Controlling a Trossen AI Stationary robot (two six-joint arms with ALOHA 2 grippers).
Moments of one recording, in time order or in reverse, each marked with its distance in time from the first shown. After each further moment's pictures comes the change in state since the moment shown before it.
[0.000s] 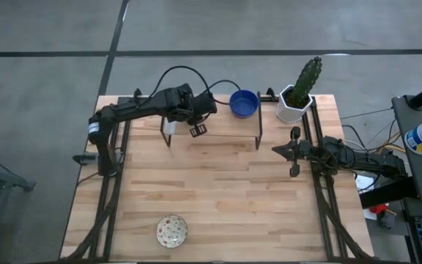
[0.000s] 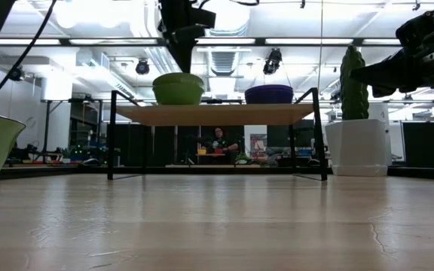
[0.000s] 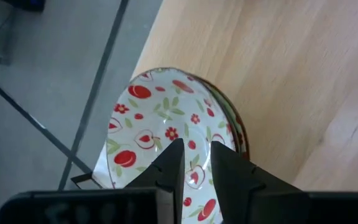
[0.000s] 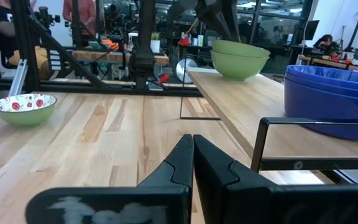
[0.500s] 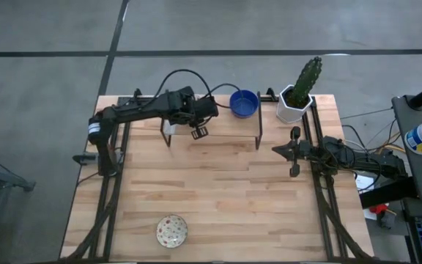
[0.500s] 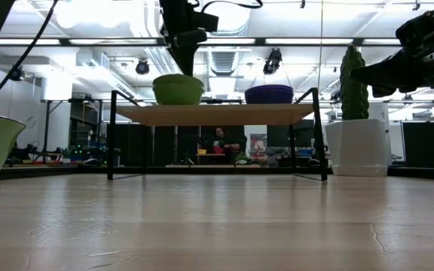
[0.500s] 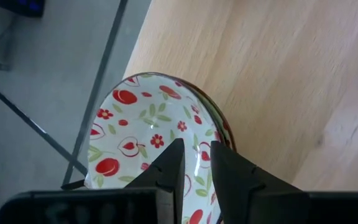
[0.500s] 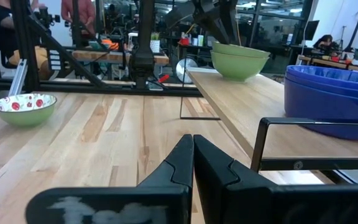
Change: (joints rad) left arm -0.013 0.000 -0.046 0.049 -0.004 0.013; right arm 0.000 0.000 0.000 0.000 0.000 0.000
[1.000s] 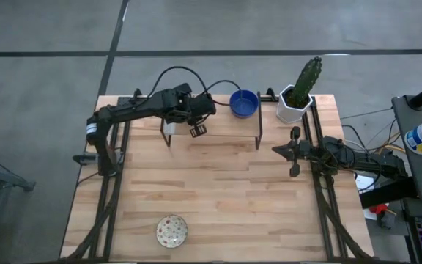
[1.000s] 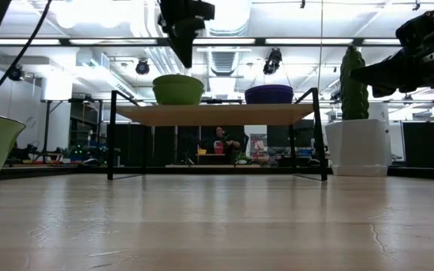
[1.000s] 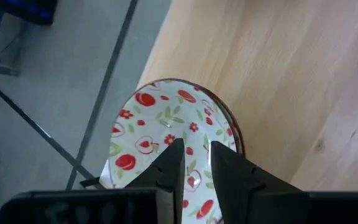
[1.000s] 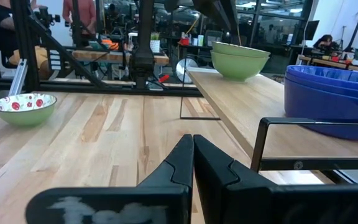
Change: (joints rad) left arm -0.010 -0.022 0.051 -0.036 -0.022 0.000; right arm 0.000 0.000 0.000 0.000 0.000 -0.002
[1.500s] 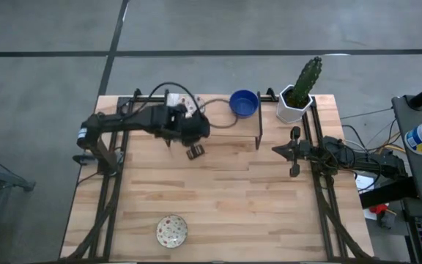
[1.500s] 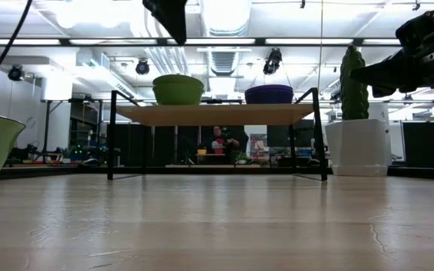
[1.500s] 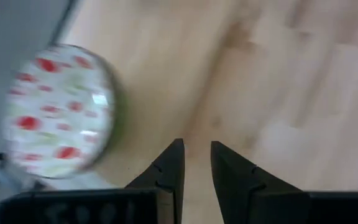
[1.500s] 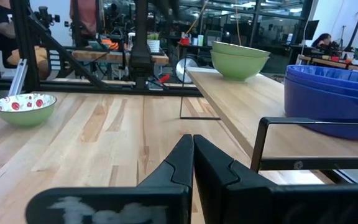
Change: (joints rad) left arm -0.185 -0.069 -0.002 -0.081 0.165 -0.258; right arm 0.000 0.001 0.000 0.000 0.000 0.000
